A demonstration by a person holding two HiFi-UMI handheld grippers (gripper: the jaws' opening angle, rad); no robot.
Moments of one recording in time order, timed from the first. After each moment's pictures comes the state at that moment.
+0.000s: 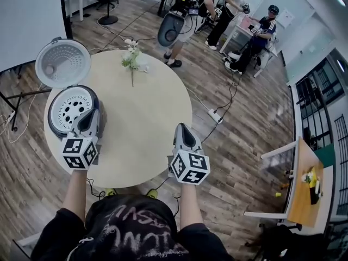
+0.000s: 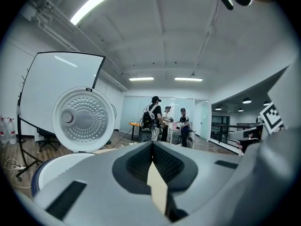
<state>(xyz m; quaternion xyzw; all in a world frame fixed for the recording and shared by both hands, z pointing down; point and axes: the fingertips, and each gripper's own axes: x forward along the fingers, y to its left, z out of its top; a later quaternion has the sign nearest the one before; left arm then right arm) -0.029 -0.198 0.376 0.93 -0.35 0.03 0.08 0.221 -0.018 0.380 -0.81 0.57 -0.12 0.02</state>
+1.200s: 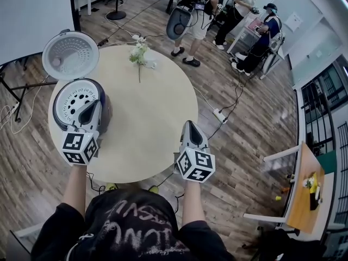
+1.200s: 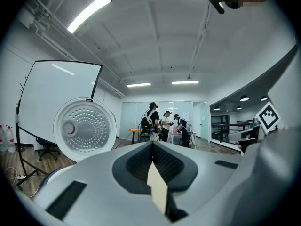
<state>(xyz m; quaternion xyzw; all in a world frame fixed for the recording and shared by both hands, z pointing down) -0.040 -0.195 0.354 0.94 -0.34 0.01 0.04 0.228 -0.014 0.380 -0.81 0.57 -0.10 0.01</state>
